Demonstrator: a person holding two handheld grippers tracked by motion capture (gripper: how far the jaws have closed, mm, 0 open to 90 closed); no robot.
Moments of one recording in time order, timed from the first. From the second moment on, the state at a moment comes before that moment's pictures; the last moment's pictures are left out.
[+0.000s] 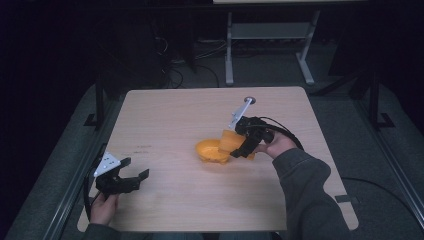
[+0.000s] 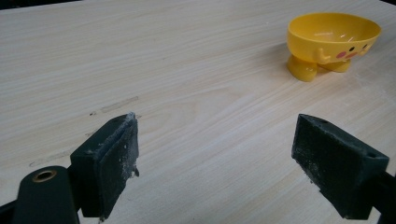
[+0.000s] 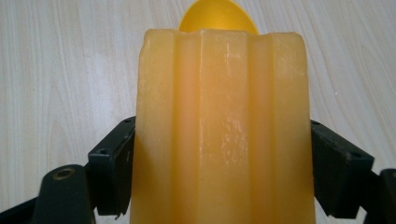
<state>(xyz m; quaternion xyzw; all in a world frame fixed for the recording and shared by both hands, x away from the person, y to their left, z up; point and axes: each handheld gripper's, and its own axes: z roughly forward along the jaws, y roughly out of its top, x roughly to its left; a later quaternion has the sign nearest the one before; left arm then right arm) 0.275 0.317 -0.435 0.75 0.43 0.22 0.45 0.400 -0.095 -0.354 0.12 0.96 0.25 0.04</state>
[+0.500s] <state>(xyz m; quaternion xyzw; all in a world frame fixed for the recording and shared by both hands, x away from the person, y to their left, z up) 0.276 0.317 -0.435 0.75 0.43 0.22 0.45 0.412 -0.076 -0.353 0.11 0.96 0.25 0.04</state>
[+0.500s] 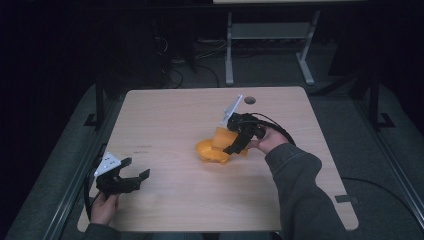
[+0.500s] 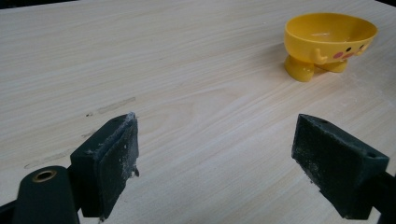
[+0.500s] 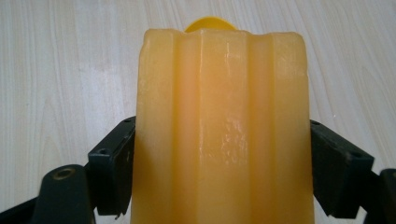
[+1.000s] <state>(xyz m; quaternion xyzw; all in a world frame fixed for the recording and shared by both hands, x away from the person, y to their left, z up) 0.276 0.316 -0.435 0.75 0.43 0.22 0.45 0.420 -0.063 -0.344 0.10 0.96 0.25 0.04</state>
